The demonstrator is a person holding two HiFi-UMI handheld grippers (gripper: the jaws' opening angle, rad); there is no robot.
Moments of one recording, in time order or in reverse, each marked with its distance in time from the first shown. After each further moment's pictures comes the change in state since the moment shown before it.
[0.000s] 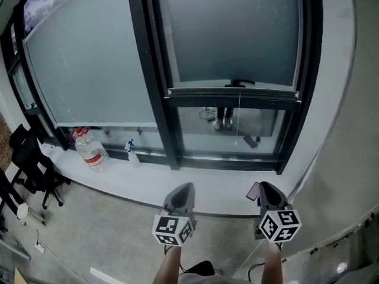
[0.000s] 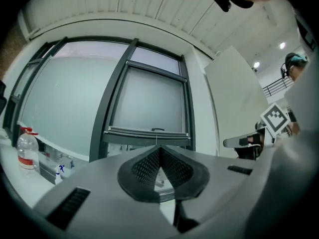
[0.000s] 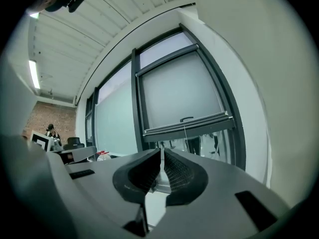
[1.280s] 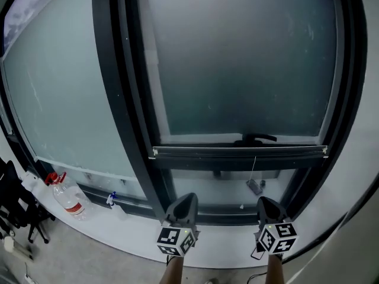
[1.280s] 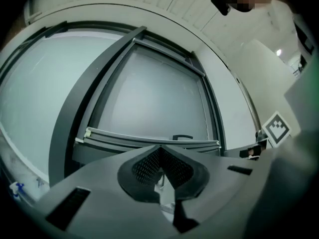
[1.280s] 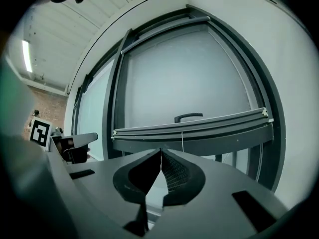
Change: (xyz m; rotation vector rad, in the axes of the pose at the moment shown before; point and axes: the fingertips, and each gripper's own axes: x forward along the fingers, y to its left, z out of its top) left arm 0.325 0.161 0.008 -0.039 -0.081 -0.071; right arm 0.333 -0.096 0.037 -0.089 0.013 -0.048
